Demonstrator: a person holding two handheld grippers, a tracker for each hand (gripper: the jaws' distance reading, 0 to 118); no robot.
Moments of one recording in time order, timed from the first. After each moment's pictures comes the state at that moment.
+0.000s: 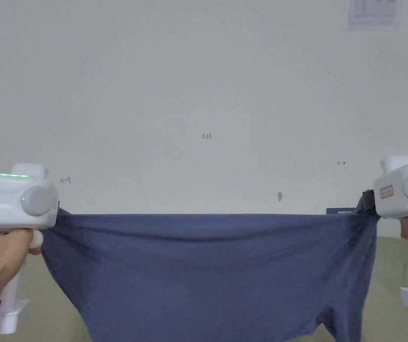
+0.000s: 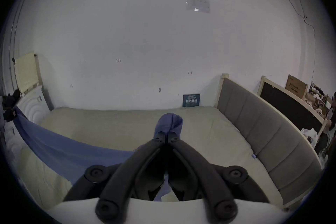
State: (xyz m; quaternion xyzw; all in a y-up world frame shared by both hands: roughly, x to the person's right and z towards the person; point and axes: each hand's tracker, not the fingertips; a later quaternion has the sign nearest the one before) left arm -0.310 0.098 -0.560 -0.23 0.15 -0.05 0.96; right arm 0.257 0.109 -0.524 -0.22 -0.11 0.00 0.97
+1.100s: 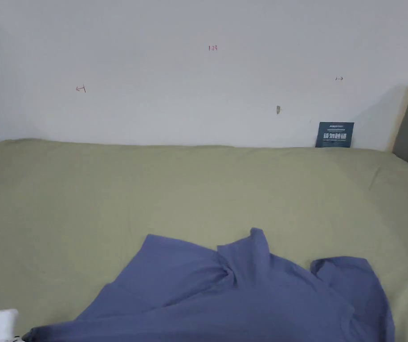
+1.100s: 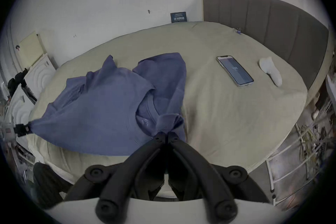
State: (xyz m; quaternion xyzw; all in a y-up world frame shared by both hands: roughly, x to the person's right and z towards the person) left arm -0.372 -0.167 -0.205 -0.41 0.07 0.04 0.91; right arm 0.272 -0.178 -0.140 -0.37 -0.09 -0.12 0.92
